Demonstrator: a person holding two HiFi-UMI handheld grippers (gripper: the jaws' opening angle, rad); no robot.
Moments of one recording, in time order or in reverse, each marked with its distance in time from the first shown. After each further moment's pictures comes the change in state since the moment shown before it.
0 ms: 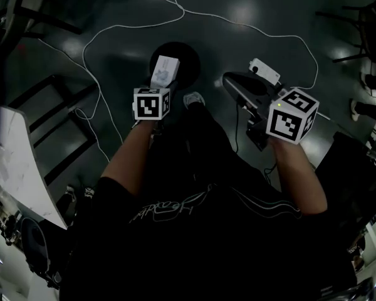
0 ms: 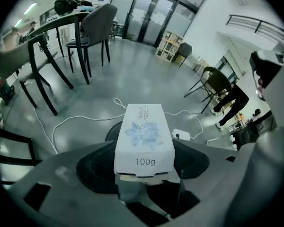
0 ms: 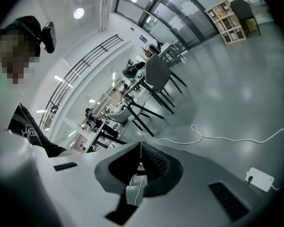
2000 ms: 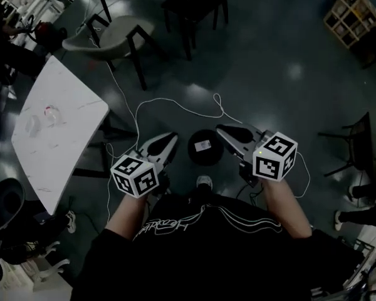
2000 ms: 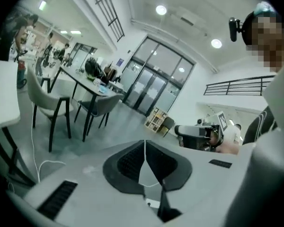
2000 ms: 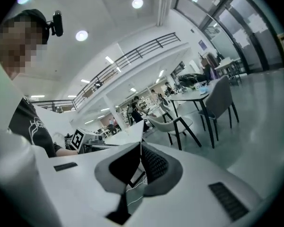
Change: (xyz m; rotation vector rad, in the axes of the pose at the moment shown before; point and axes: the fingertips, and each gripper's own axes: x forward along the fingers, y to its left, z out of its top) left arm -0.380 -0.046 0.114 -0.167 -0.810 -0.178; right arm 0.006 0.238 0.108 -0.523 0.040 0.336
